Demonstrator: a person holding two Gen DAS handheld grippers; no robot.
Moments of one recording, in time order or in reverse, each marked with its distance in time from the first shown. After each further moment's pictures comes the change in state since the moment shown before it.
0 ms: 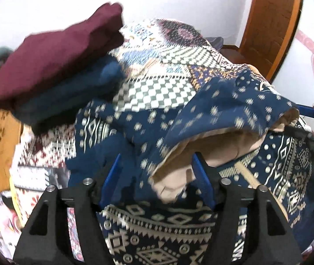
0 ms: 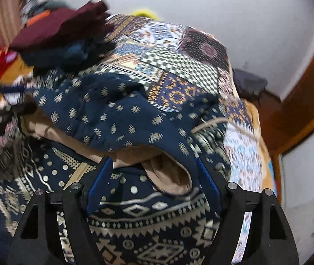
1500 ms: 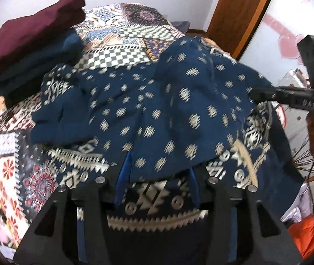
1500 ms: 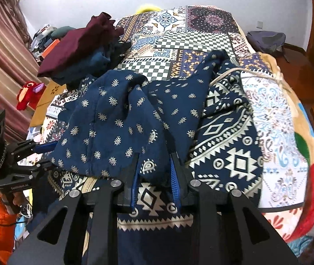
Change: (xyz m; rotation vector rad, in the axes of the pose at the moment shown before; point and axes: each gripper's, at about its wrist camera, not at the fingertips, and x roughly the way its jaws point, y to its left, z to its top) left arm -0.038 -0.034 -0.075 0.043 0.100 -0.204; right arm -0.049 -0.019 -0.051 0.296 0.039 0.337
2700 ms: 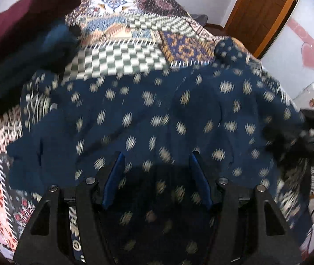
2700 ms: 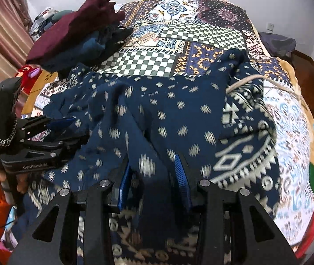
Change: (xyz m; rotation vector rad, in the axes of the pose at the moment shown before) left arm 0.081 0.023 0.058 -0.076 0.063 0.044; right arm 0.055 -0.001 0.024 -0.080 0.074 -0.018
